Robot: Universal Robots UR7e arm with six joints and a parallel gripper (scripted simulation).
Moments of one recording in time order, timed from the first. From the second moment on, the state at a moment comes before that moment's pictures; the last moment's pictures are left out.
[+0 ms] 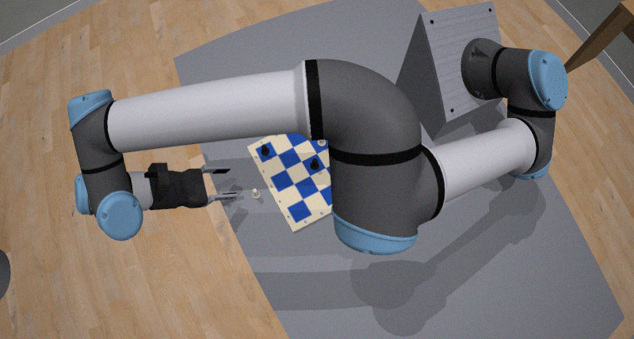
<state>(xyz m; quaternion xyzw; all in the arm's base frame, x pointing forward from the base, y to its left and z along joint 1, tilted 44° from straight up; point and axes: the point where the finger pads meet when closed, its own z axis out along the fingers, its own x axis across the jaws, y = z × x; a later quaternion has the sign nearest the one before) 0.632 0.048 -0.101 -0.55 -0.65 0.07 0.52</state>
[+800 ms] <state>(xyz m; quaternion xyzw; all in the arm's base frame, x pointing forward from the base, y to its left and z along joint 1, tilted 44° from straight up) 0.634 -0.008 -0.044 -0.56 -0.65 0.06 0.52</state>
